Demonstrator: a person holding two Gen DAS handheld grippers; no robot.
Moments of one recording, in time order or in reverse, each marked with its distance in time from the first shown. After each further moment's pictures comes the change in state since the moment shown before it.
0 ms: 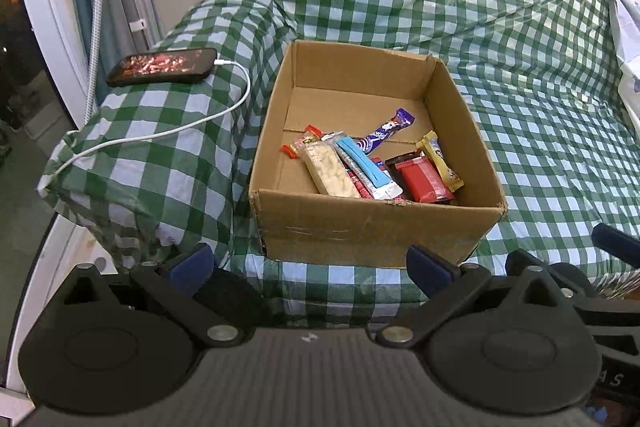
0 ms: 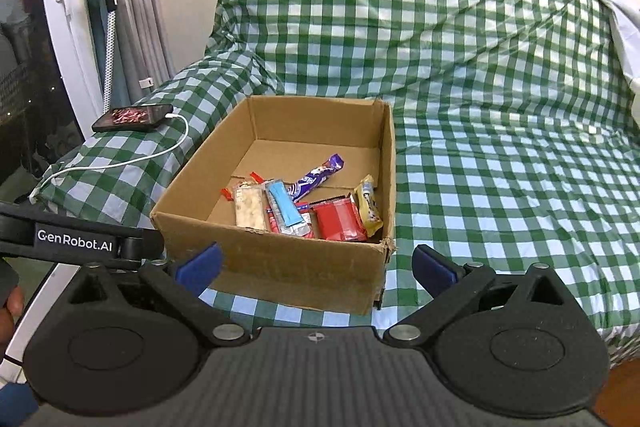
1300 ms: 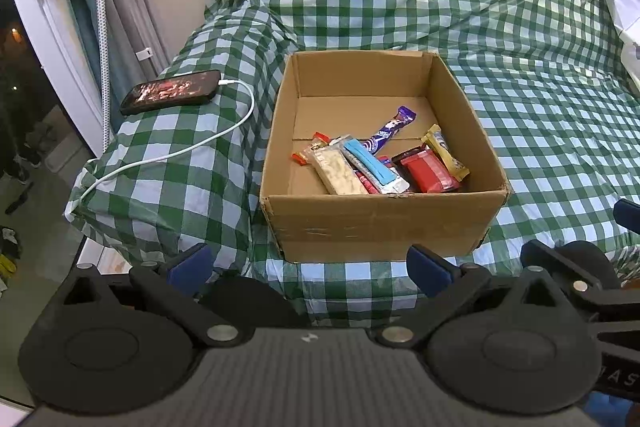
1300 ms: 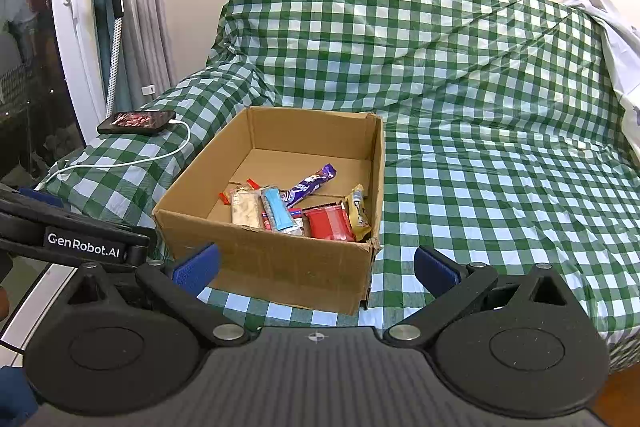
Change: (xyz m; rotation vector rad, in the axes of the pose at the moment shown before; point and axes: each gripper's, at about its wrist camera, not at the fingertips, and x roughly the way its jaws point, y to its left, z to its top) left arm -0.013 -0.011 -0.003 0.100 -0.028 0.061; right arm -0.022 -0.005 -0.010 -0.030 -0.040 -0.012
